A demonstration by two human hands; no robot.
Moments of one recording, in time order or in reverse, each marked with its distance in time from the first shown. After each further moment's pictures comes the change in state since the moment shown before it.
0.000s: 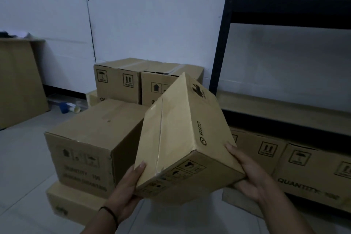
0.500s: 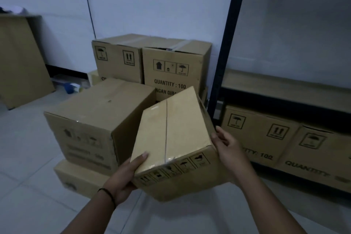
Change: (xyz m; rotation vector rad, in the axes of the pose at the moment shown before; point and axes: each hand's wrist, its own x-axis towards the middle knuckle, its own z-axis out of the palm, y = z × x) left_hand 0.020 -0.012 -0.028 0.212 0.082 -0.134; right_hand 0.043 0.036 0.013 -0.725 0.347 -0.117
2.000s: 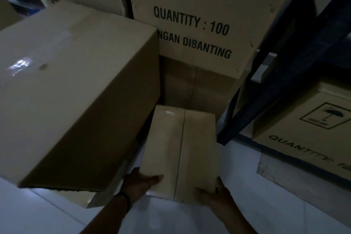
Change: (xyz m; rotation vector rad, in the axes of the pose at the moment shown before) left_hand 0.253 -0.107 -0.082 0.554 0.324 -0.440; right_hand 0.203 0.246 0.138 -0.191 -0.276 0.695
